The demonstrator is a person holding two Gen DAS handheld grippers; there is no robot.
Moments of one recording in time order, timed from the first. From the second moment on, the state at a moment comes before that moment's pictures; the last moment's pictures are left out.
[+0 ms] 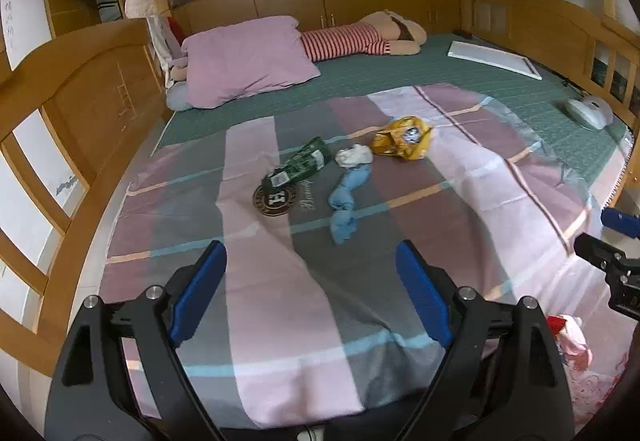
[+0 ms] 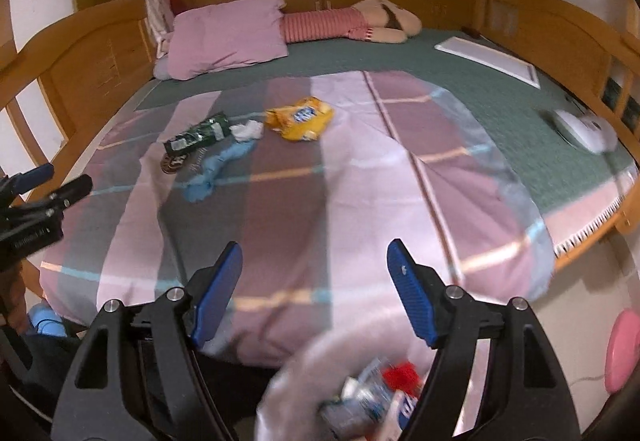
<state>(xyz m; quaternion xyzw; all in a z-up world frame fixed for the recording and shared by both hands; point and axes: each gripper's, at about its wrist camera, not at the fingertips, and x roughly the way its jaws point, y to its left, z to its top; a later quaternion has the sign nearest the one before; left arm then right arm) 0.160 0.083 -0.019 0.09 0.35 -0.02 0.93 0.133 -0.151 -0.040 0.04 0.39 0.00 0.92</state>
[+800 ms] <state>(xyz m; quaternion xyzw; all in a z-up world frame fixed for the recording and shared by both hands) 0.266 0.240 -0.062 -0.05 0.40 0.04 0.91 0.351 -0.016 -0.149 0.03 0.46 0.05 0.88</state>
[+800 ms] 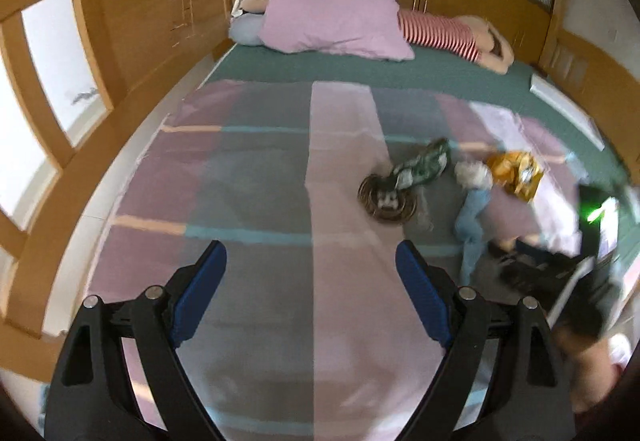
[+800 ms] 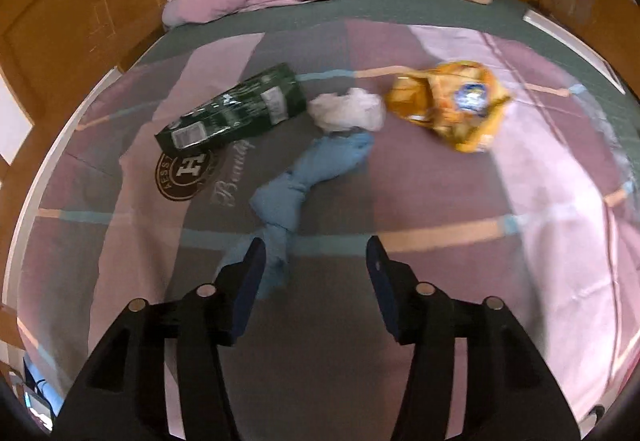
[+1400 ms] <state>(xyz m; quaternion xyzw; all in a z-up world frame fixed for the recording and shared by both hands) 0.426 0.186 -0.119 0.04 0.43 -0.09 0.90 0.338 -0.005 -0.150 -0.01 0.46 0.08 0.88</state>
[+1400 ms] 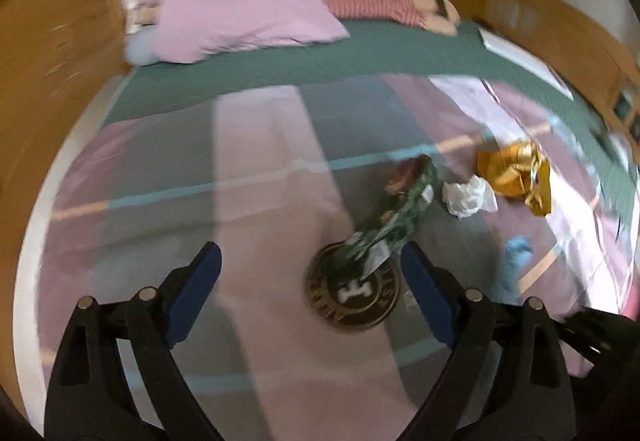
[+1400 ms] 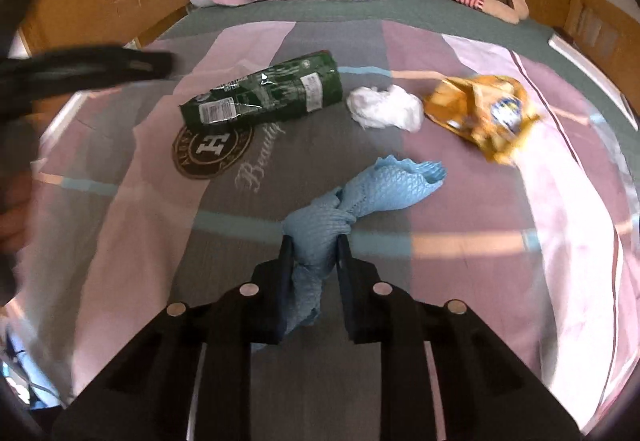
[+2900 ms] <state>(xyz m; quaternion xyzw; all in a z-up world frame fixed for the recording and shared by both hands) 0.090 0.088 0.049 0.04 0.31 -0.07 0.95 0.051 -0.109 0.049 0.04 0.26 0.14 0.95</state>
